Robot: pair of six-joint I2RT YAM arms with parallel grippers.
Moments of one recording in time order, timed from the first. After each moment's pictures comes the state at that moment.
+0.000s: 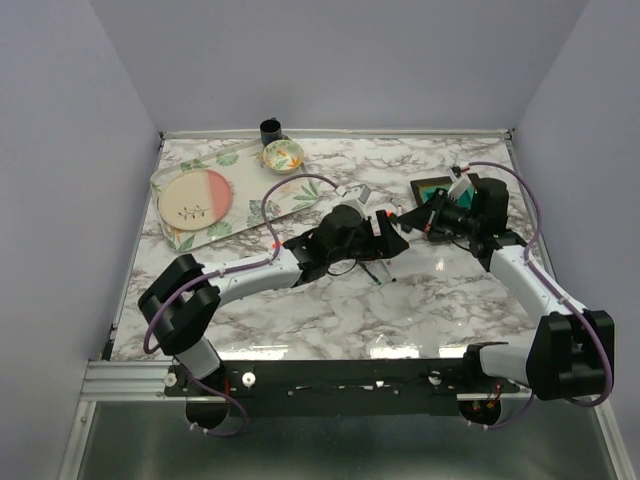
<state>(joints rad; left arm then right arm) -0.93 1.60 1.02 0.23 0.05 -0.91 0.08 1.25 0.77 0.03 -0.74 0.57</state>
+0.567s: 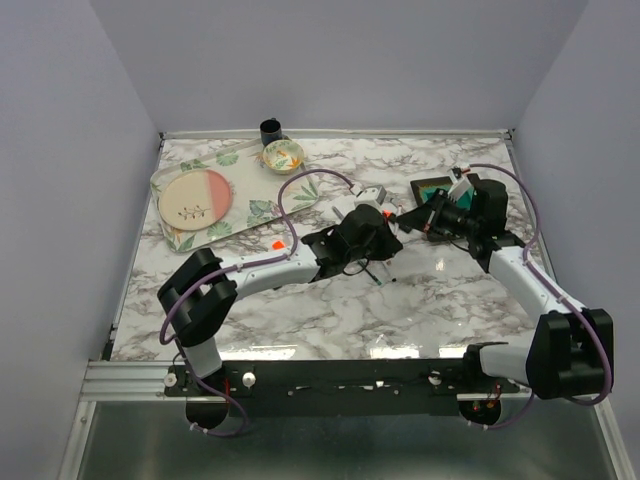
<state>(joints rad) -0.98 1.73 1.20 0.07 -0.10 -0.84 0.08 1.25 0.75 0.07 -0.75 0.64</state>
